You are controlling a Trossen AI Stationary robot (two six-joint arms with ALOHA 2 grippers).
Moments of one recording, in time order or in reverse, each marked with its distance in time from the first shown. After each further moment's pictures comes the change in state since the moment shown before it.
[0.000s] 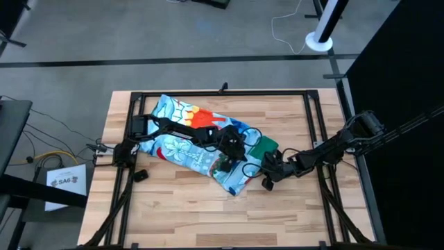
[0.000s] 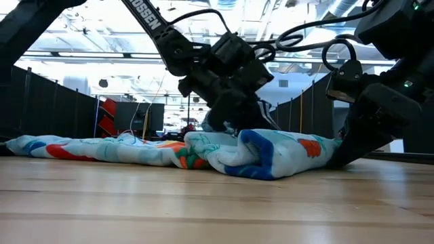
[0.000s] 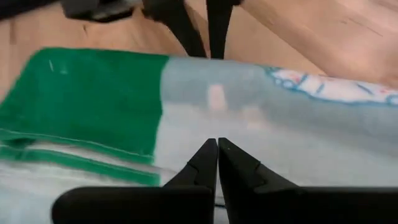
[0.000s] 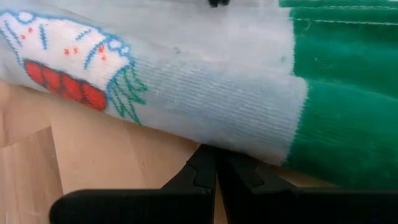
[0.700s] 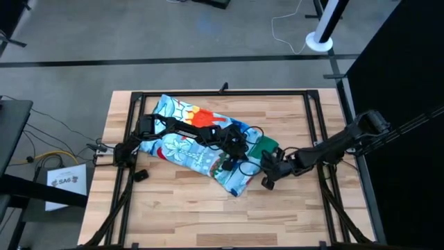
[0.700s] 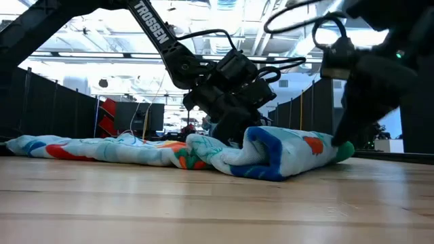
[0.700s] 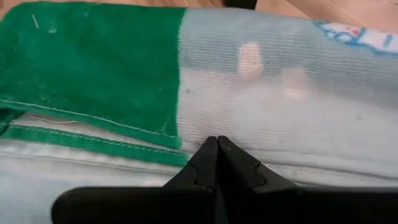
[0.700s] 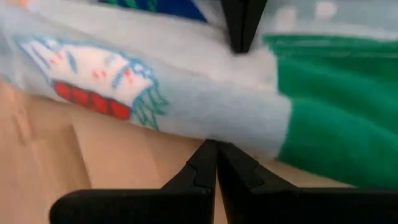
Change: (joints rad) left arm 0.026 0.106 0.022 -0.010 0.026 -0.017; right arm -0.012 -0.074 0.175 -0.363 -0.028 -0.001
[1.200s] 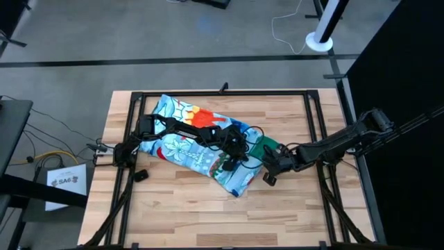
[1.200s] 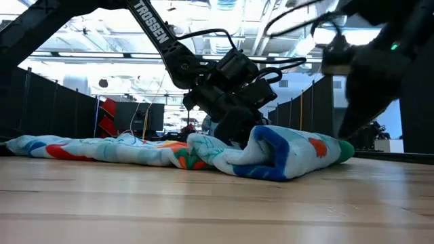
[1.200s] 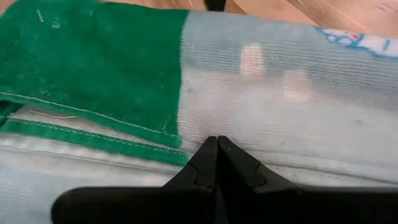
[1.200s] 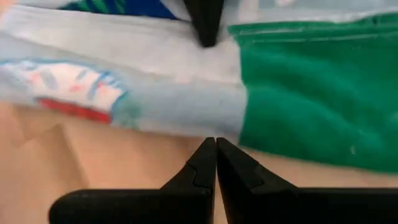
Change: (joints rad) left arm -0.007 0.002 -0.002 0.003 -0.011 -0.043; right arm -0.039 -0.068 0.044 -0.175 -0.056 0.057
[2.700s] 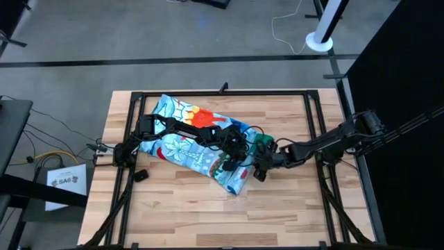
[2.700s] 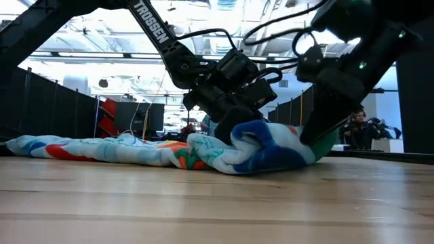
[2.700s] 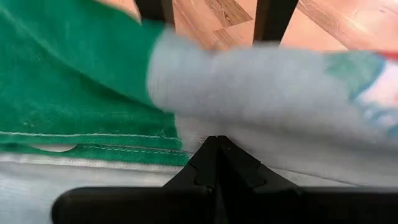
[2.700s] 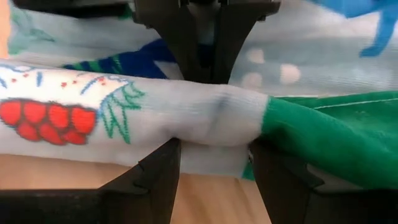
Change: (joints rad) left arm 0.001 0.000 -0.002 -0.001 -0.004 -0.011; right arm -0.106 0.130 -0.016 0.290 0.059 -0.204
